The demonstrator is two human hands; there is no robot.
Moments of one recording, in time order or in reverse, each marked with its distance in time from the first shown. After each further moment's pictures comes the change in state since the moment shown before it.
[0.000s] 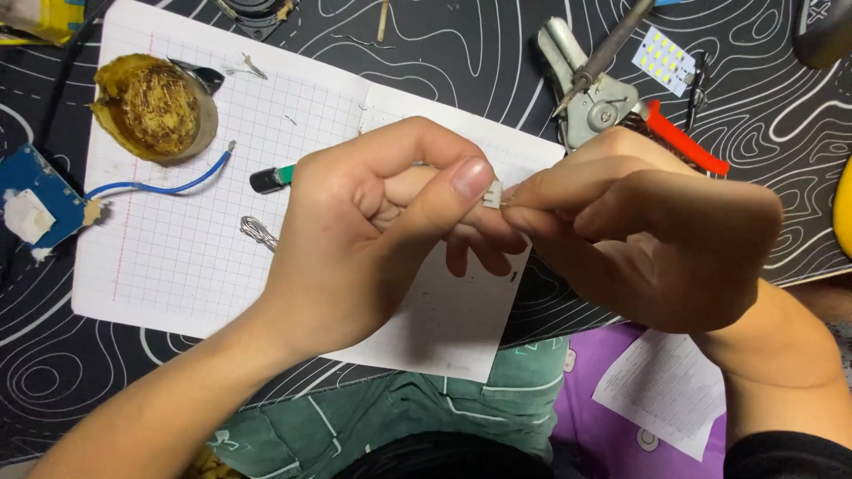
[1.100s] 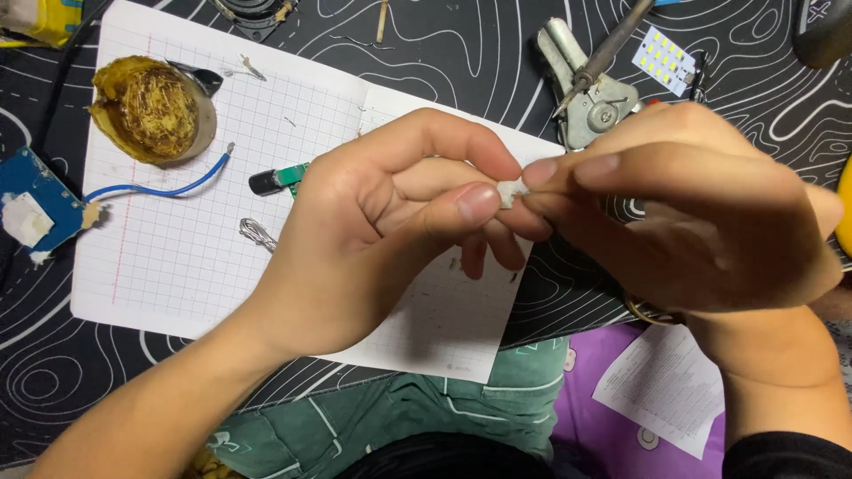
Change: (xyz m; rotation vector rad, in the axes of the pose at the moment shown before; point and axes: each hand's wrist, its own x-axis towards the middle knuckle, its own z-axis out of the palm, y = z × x) left_hand 0.001 -0.004 -0.009 -0.159 -0.151 -0.027; right_hand -0.044 0.016 -0.020 -0.408 0.097 0.124
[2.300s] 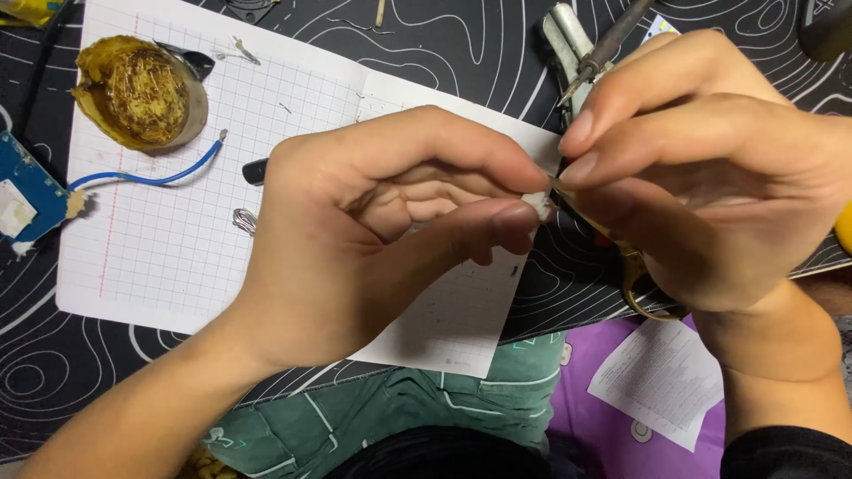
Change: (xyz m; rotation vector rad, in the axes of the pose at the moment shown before) left_hand -0.006 0.019 0.011 0.199 0.083 0.094; right_hand 0.001 -0.004 0.005 0.206 0.111 0.104
